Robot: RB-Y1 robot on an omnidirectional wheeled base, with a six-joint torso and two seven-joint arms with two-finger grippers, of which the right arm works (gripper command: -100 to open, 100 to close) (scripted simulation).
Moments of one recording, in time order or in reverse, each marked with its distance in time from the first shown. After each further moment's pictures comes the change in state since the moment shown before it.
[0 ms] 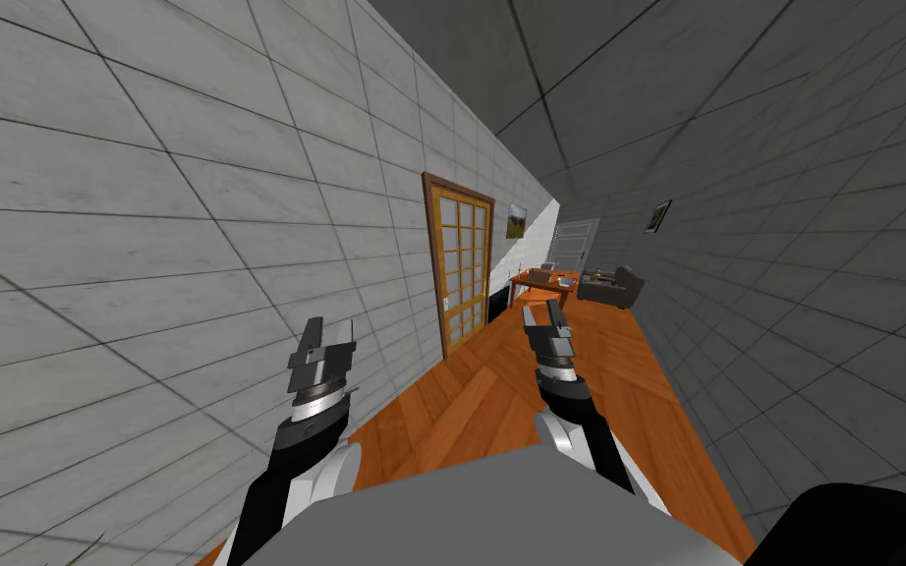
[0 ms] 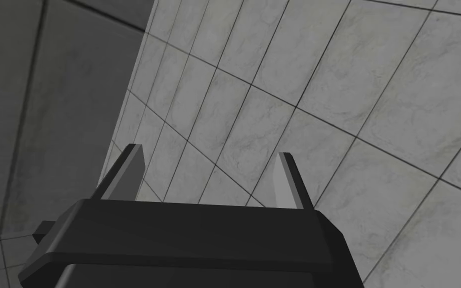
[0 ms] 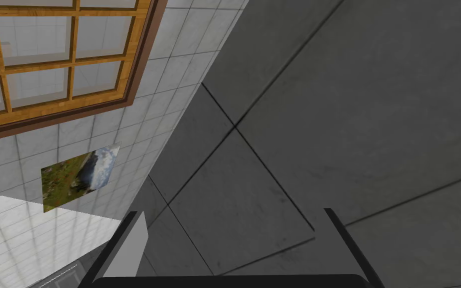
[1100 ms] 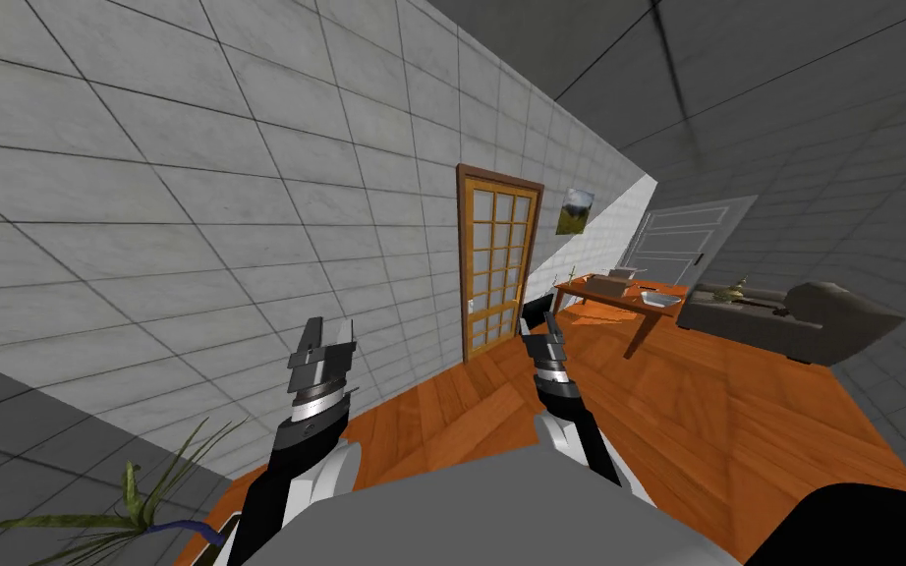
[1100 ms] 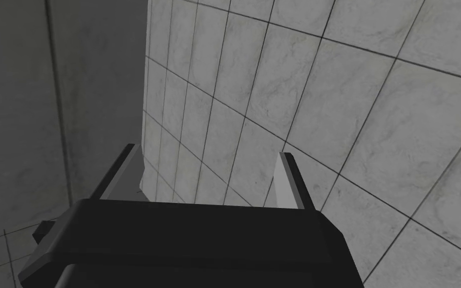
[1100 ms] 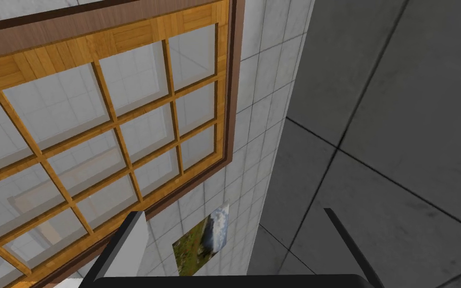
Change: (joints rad) arm -0.049 -0.046 -0.037 0.210 -0.110 -0.040 -0.178
